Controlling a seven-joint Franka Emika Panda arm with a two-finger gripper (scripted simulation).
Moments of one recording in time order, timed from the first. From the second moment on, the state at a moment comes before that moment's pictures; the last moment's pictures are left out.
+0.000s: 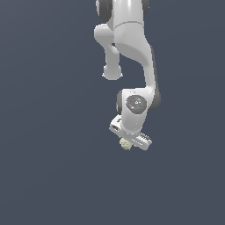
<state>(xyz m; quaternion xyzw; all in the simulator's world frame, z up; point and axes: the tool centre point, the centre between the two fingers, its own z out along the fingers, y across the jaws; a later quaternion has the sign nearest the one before) 0.050 0.077 0.051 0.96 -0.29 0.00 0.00</state>
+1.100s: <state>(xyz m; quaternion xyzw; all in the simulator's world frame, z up) -0.027 -0.029 0.192 0.96 -0.29 0.00 0.00</state>
